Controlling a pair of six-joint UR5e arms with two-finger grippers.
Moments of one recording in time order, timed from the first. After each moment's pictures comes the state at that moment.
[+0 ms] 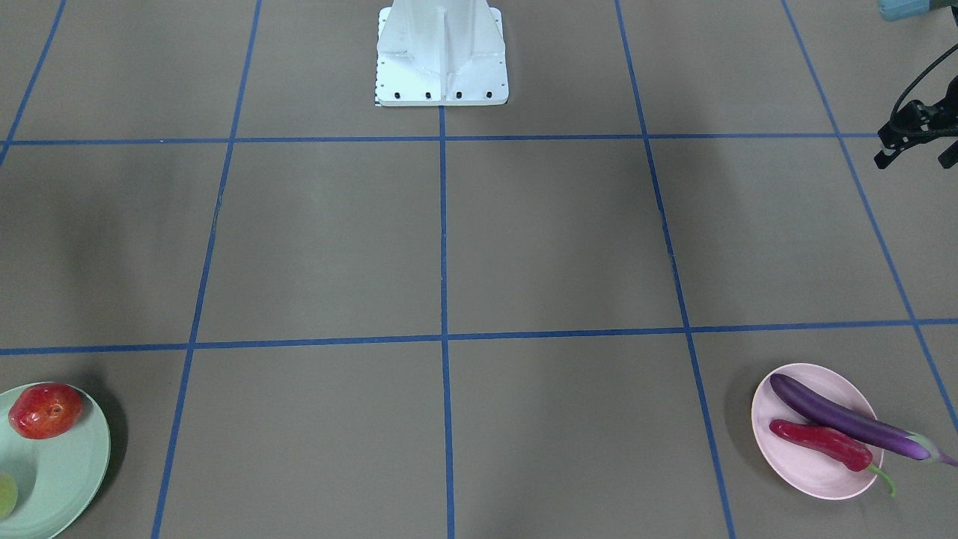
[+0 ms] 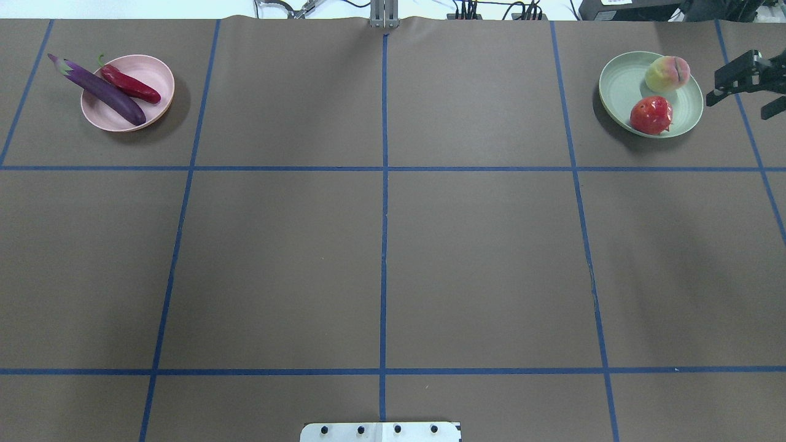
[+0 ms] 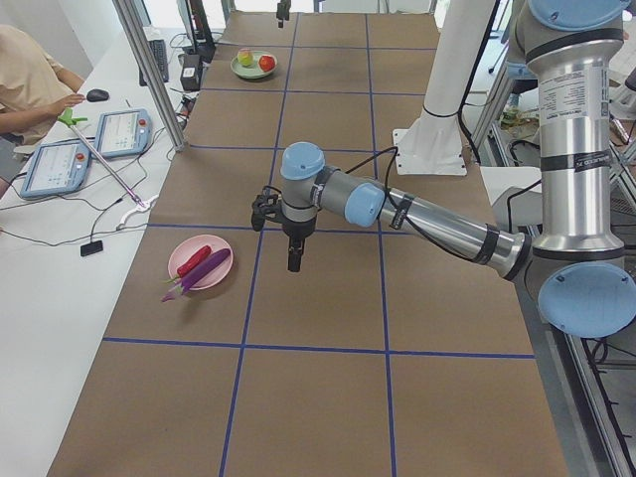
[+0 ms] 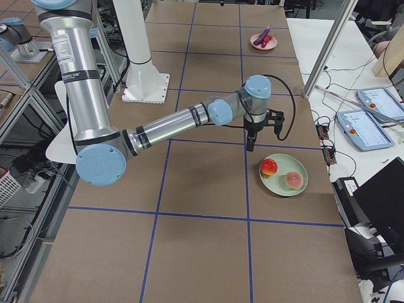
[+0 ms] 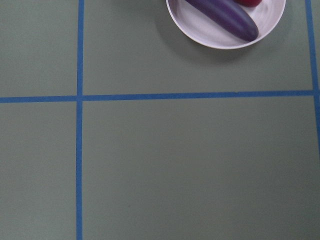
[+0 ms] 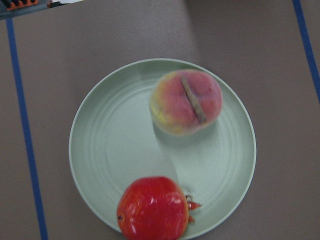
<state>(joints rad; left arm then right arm) -1.31 -1.44 -2.04 -1.57 -2.26 -0.32 1.30 -1.42 1.86 -1.57 2.33 0.69</state>
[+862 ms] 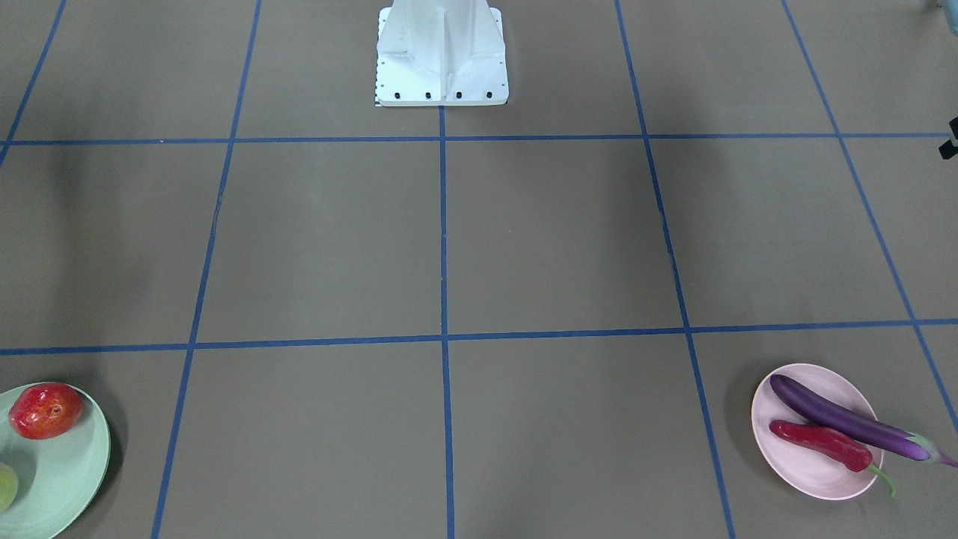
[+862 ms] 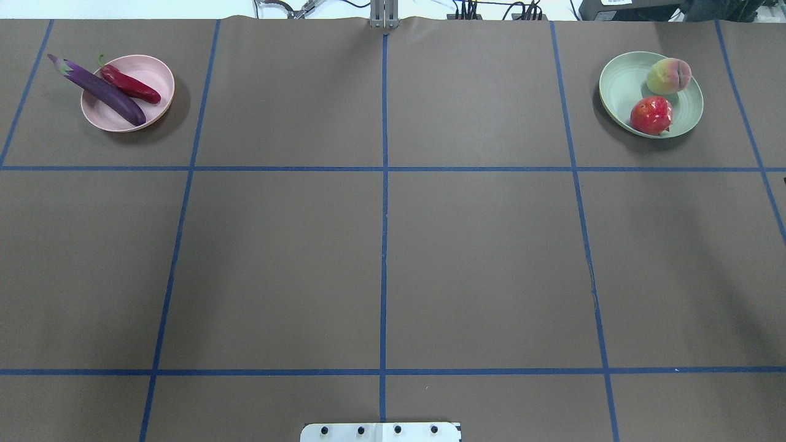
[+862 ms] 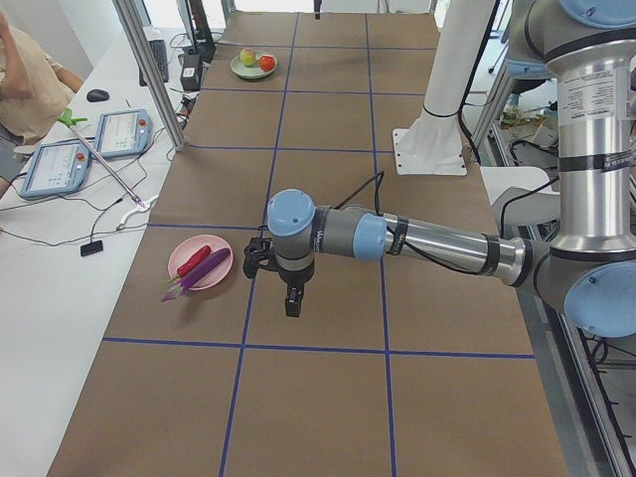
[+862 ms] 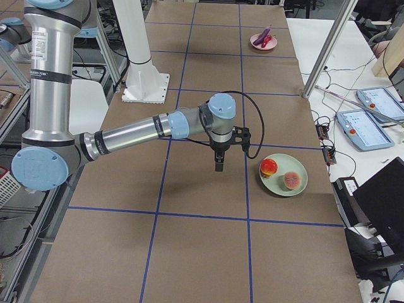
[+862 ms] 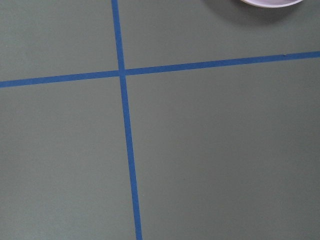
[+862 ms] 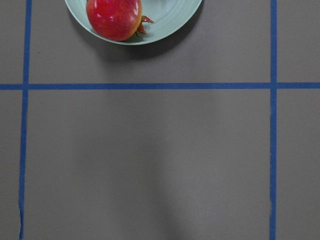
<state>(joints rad) -1.51 -1.44 -1.88 -1.50 -2.37 -0.05 1.36 -1.70 1.99 -1.60 2.34 0.32</state>
